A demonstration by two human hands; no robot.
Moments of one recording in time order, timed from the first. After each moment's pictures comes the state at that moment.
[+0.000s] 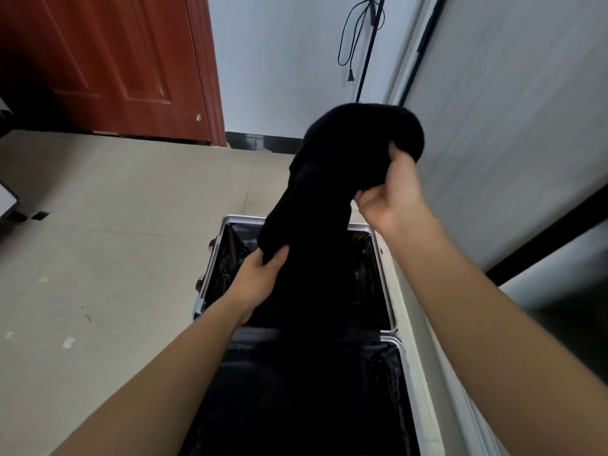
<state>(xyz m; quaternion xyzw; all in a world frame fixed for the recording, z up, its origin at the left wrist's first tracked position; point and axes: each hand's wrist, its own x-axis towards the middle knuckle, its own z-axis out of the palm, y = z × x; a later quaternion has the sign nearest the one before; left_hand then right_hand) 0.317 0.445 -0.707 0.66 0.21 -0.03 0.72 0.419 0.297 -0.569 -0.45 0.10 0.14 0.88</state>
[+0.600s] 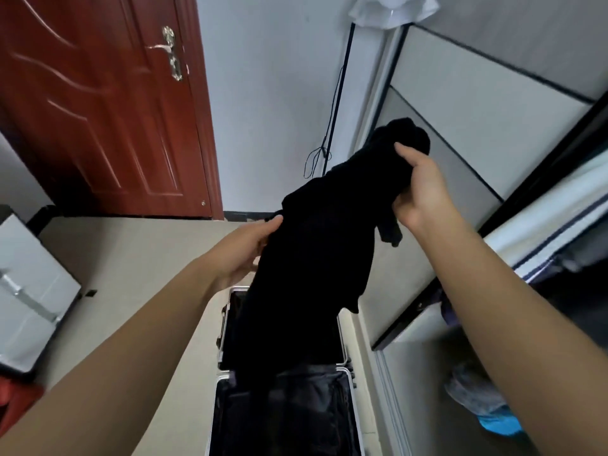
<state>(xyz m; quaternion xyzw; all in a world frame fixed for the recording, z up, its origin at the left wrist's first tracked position) 0.261 0.477 -0.158 0.69 0.07 -0.14 0.71 0.342 0.251 -0.067 -0.56 0.10 0.03 0.82</state>
